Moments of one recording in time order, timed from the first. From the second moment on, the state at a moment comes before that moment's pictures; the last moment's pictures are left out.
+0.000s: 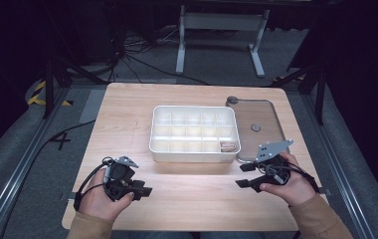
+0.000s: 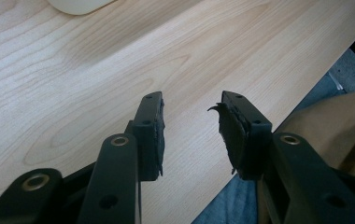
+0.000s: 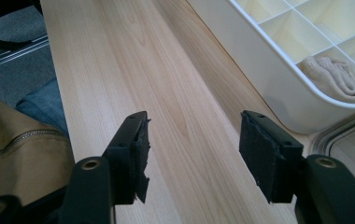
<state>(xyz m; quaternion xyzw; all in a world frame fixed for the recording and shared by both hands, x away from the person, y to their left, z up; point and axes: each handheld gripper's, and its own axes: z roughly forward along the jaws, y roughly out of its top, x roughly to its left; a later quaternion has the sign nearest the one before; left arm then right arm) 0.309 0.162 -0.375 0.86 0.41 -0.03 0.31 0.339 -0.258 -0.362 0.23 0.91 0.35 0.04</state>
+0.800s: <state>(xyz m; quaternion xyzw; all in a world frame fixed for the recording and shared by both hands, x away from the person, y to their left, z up) 0.312 0.158 -0.384 0.87 0.39 -0.03 0.31 0.332 -0.265 -0.425 0.23 0.91 0.35 0.05</state>
